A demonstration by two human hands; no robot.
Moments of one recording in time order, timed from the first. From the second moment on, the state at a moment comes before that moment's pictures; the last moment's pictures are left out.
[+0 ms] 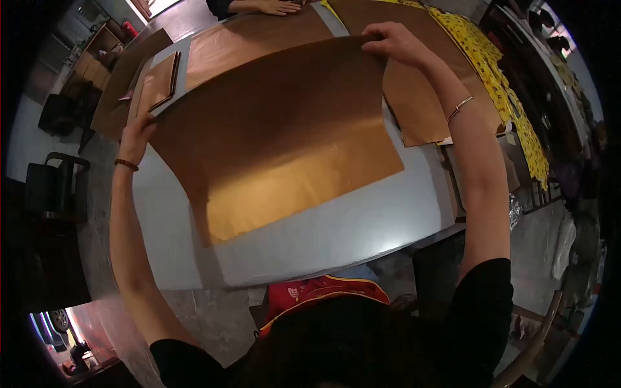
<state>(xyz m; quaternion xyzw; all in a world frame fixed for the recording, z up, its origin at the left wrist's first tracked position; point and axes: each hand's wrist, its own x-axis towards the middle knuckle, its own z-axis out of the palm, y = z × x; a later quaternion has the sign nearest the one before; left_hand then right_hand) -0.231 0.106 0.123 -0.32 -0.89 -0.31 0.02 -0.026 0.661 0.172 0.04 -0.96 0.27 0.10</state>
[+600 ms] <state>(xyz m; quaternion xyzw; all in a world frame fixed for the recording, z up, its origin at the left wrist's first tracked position) 0.058 0.059 0.046 -0.33 -0.86 -0.09 0.38 0.204 0.551 0.103 0.09 -0.94 0.19 0.28</state>
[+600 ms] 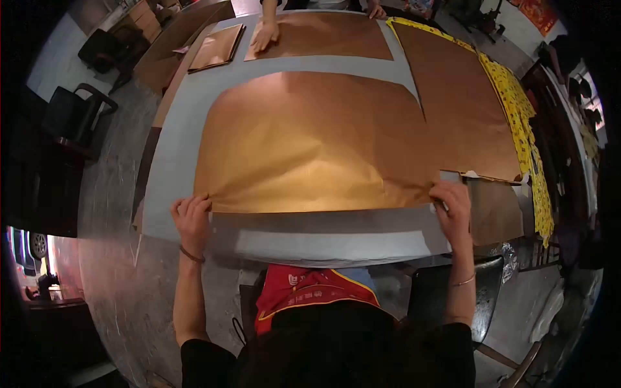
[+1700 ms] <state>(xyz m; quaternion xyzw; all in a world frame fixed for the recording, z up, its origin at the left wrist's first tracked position) 0.122 0.055 -0.010 -0.27 -0.93 -0.08 0.24 0.231 0.469 -0.028 -0.33 -0.24 0.87 0.28</state>
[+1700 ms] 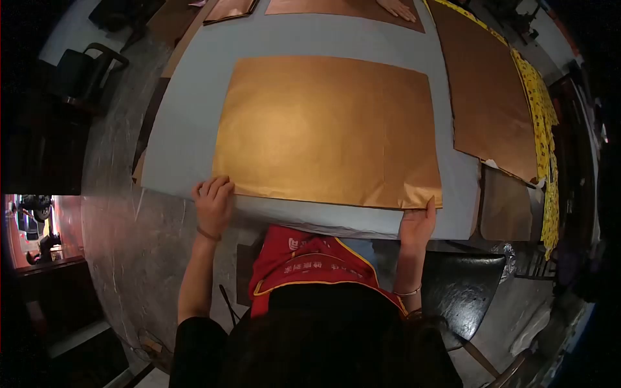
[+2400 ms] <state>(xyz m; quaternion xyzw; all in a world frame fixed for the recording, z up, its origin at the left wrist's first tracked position) 0.043 0.295 -0.040 -0.27 -0.95 -0.15 0.10 0.223 0.466 0.019 -0.28 -0.39 0.80 0.36</state>
